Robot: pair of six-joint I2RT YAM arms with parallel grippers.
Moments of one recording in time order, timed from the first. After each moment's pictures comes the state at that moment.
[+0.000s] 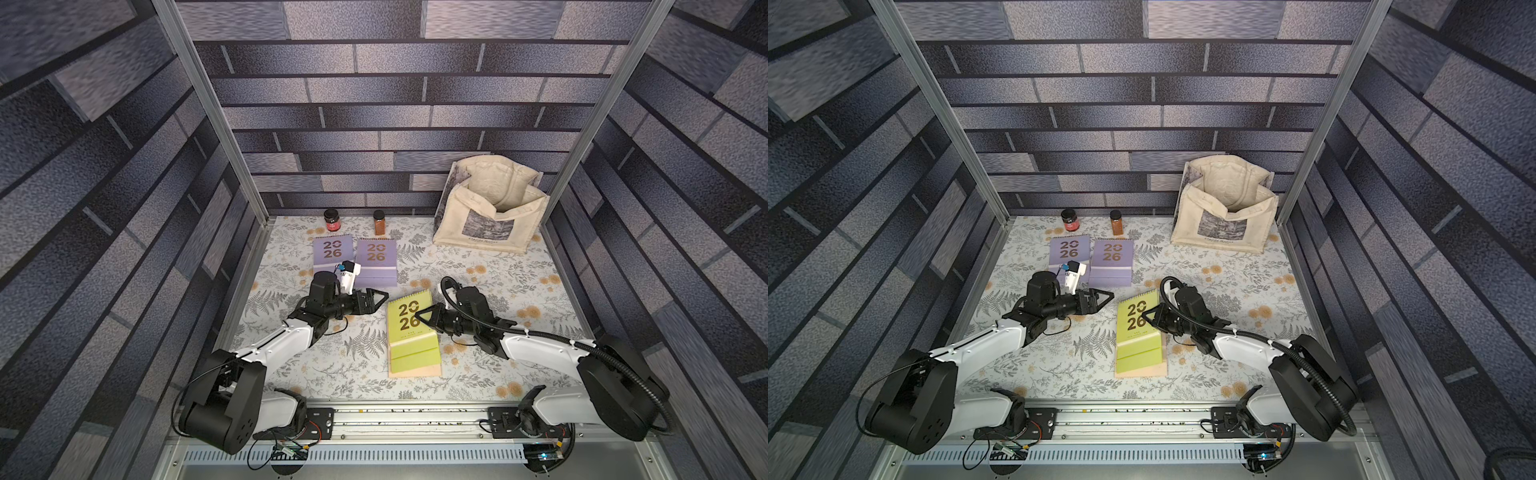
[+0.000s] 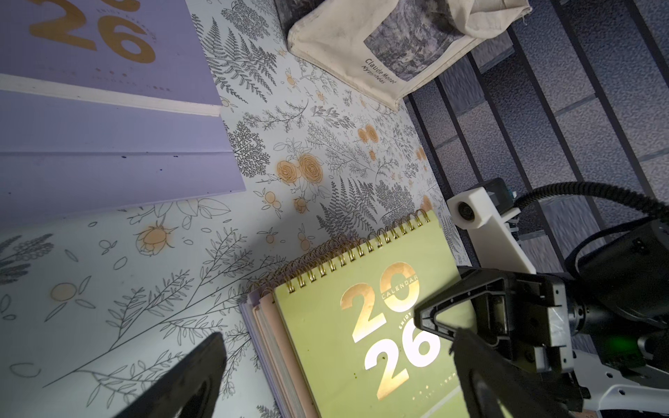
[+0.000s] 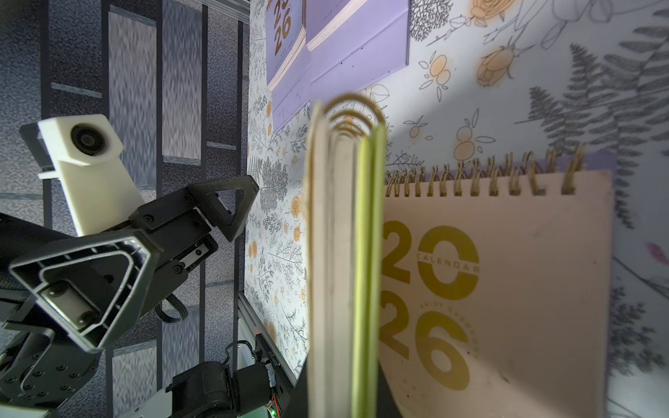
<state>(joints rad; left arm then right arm) -0.32 1.29 0.55 0.25 0.66 -0.53 0.69 1.36 0.52 0.29 -0.41 1.03</state>
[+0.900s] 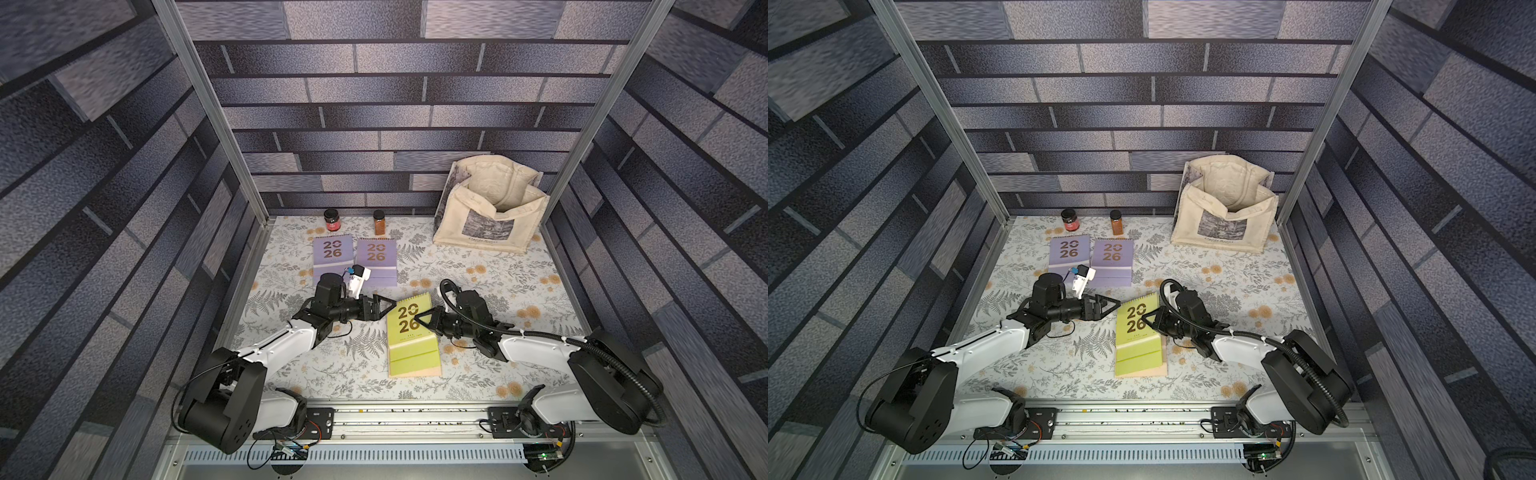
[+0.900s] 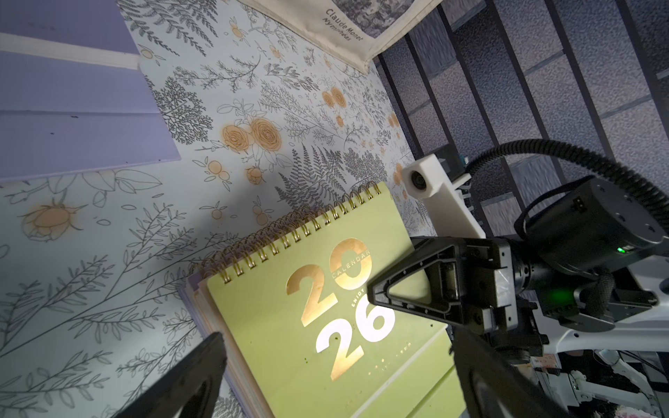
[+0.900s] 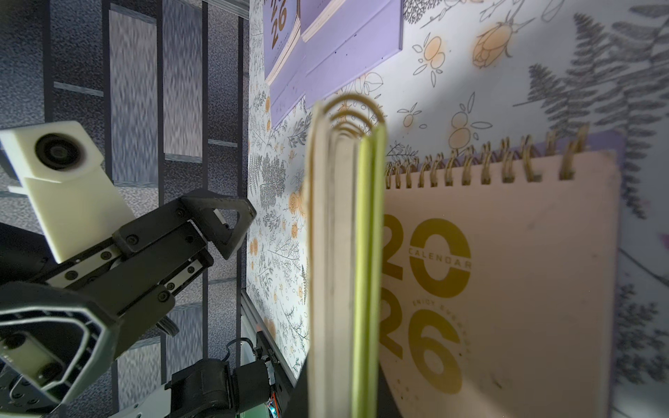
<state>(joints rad) -0.40 1.29 0.55 0.23 0.74 -0.52 0.69 1.39 0.47 0.39 -0.42 1.05</state>
